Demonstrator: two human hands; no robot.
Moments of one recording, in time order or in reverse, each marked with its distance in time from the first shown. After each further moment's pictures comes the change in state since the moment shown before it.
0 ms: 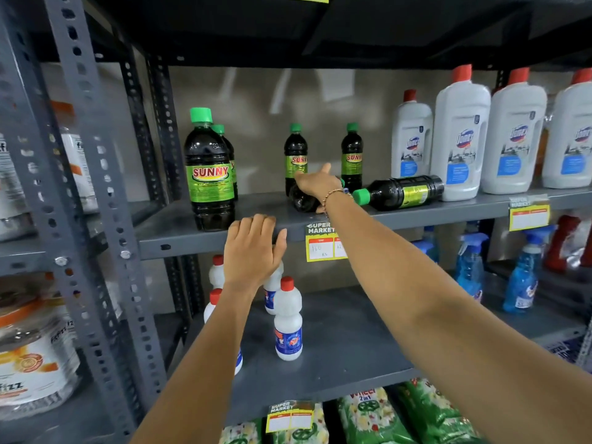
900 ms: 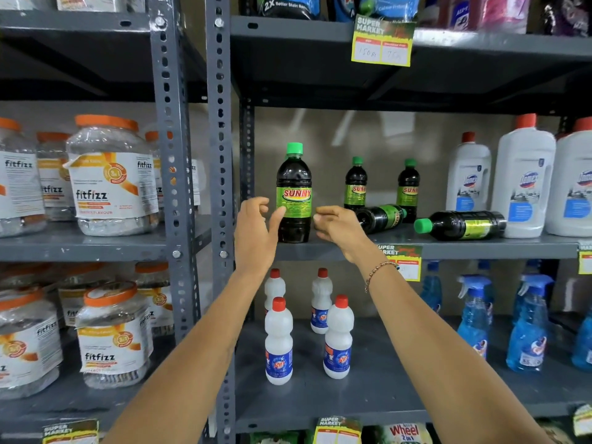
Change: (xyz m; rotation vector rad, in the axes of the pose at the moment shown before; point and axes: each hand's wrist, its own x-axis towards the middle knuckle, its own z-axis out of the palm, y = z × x) left_hand 0.020 -0.092 -0.095 -0.652 -0.021 -0.511; right_hand -0.085 -0.012 0.058 0.724 -0.307 -0.349
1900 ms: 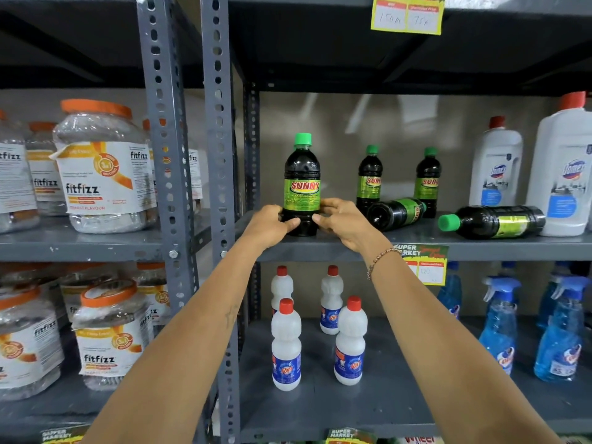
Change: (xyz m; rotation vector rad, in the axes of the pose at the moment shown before) left_hand 0.051 -0.032 0.021 0.029 -0.535 -0.366; right_hand 0.043 0.010 0.015 0.012 -0.121 0.047
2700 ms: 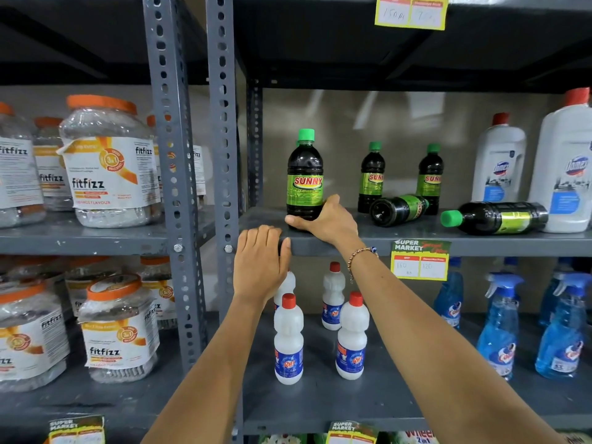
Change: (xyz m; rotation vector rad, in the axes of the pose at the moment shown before) left_hand -0.053 -0.063 0.042 0.651 0.688 0.503; right_hand -0.017 -0.002 0.029 -0.776 0.210 -0.042
